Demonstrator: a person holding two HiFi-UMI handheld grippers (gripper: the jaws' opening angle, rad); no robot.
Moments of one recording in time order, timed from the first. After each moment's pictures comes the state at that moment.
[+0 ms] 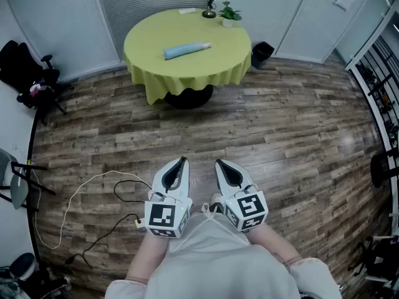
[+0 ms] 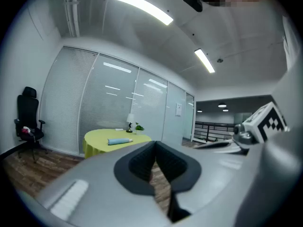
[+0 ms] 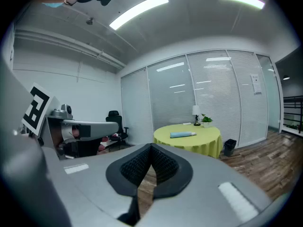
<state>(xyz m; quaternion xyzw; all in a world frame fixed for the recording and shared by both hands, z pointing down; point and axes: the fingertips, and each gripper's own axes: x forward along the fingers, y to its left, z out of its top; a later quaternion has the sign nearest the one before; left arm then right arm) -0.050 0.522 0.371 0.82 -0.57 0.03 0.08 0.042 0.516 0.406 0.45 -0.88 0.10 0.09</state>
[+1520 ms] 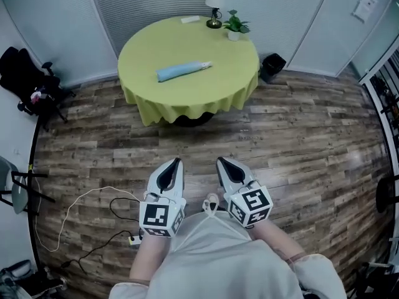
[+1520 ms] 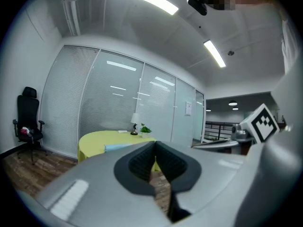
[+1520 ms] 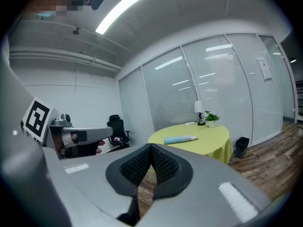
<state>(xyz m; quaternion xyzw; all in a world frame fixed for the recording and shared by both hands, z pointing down) -0.009 0.291 0.387 0.79 -0.60 0.03 0.08 0.100 0.268 0.422 0.40 -0.91 0.13 0.07</state>
